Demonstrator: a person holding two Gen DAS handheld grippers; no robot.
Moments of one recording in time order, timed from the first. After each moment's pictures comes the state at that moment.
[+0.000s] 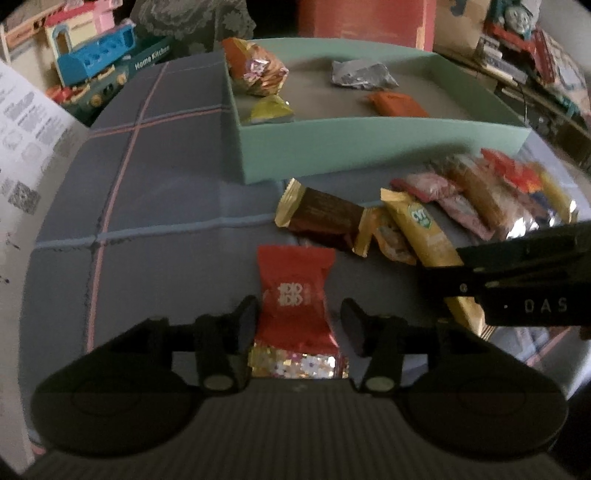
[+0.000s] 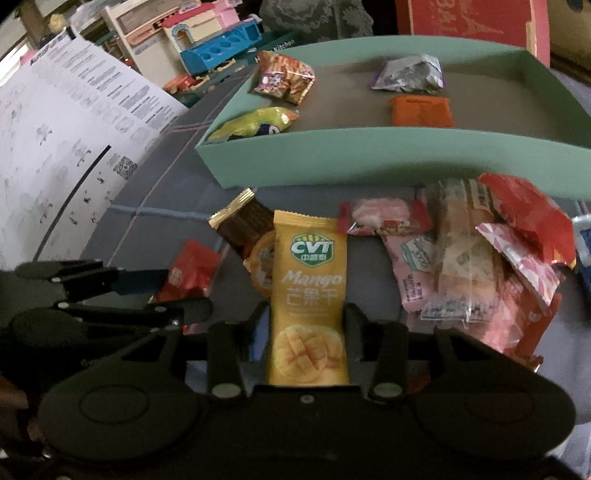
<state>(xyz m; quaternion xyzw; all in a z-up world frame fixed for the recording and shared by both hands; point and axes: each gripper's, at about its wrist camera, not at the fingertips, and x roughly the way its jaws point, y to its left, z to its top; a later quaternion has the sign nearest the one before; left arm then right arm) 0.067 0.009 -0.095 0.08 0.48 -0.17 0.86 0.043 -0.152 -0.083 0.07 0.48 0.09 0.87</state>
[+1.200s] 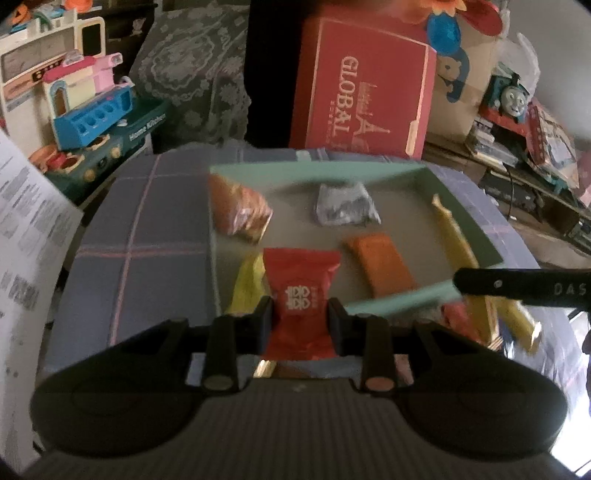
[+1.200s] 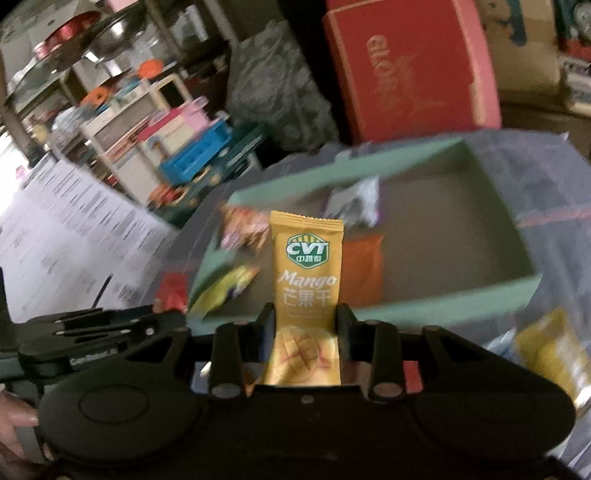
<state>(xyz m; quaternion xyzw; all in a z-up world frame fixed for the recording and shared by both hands) 0.148 -0.023 0.006 0.02 0.41 -0.19 0.89 0.084 -0.252 0.018 0.16 0.39 0.04 0.90</state>
